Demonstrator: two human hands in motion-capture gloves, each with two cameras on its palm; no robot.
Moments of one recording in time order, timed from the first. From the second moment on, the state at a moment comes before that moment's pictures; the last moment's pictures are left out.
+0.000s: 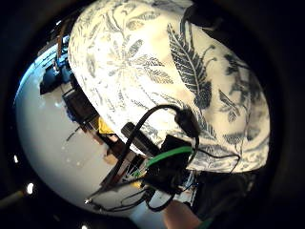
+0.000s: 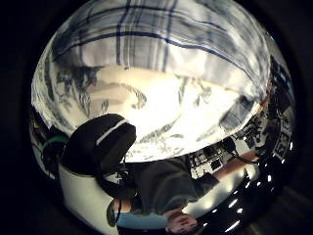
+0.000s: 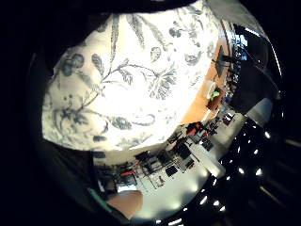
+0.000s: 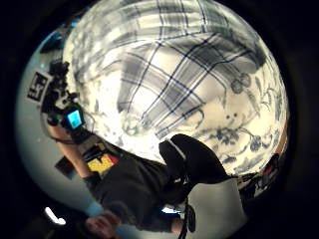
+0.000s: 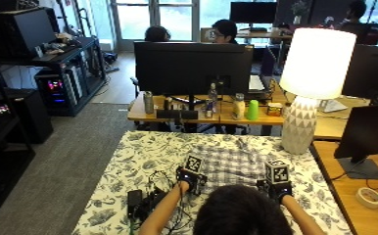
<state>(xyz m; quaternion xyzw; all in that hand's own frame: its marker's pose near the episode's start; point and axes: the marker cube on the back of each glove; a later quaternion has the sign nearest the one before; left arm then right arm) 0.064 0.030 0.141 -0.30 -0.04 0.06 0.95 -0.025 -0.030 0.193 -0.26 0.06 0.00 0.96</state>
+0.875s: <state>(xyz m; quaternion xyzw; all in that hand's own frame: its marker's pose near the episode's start) 0.055 0.048 0.096 -0.27 -0.05 0.21 0.94 0.003 -0.080 0.200 -0.06 0.14 -0.06 0.99</state>
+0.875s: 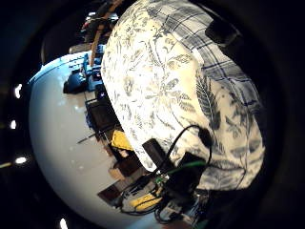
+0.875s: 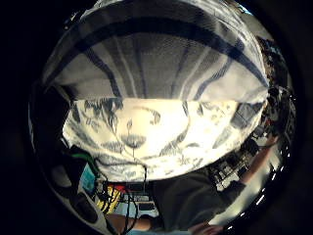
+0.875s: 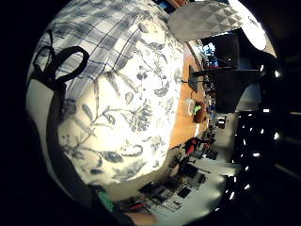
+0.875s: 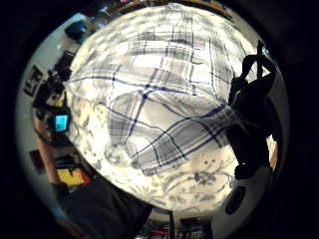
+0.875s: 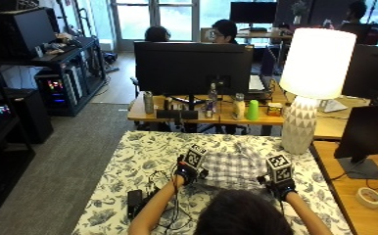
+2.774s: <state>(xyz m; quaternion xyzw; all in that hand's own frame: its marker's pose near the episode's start) 0.061 -0.022 0.035 -0.15 0.02 -0.03 0.99 0.043 -0.138 0.111 -0.16 0.06 0.19 0.97</state>
